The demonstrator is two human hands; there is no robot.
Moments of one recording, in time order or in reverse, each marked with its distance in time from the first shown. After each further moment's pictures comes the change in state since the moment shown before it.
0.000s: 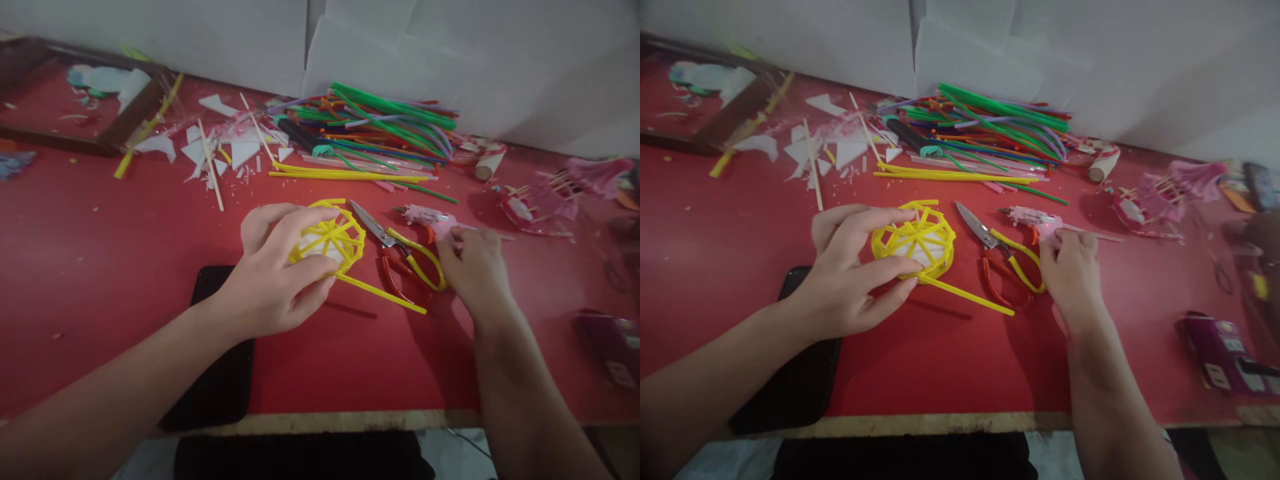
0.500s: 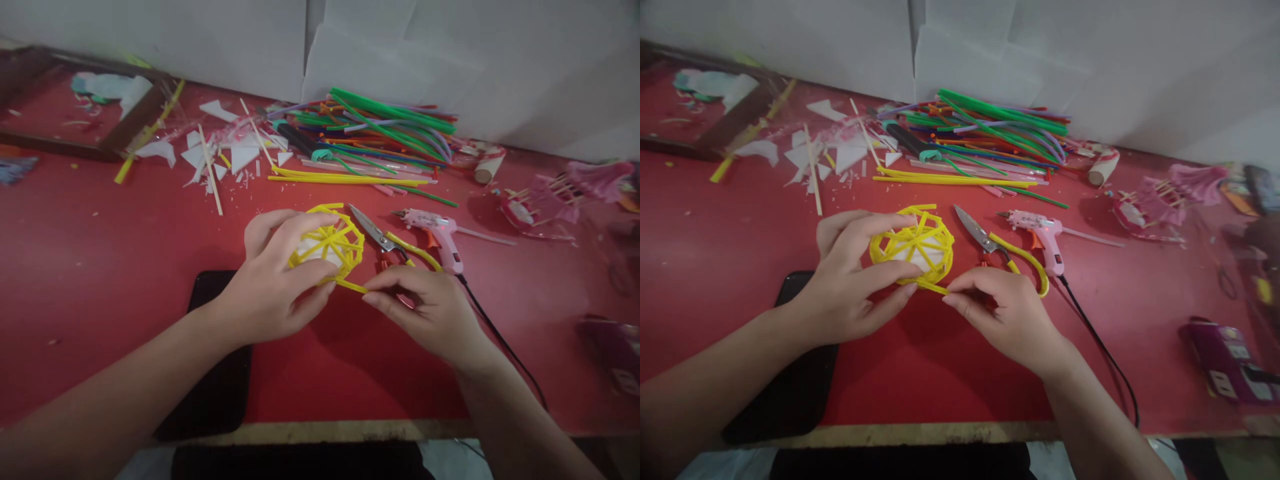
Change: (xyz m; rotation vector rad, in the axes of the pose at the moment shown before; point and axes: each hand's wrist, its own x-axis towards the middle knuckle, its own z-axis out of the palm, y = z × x) left_hand 0.000 0.000 0.003 -0.008 -0.019 -0.006; right_hand -0.045 -0.085 -0.031 0.689 -0.395 -0.553
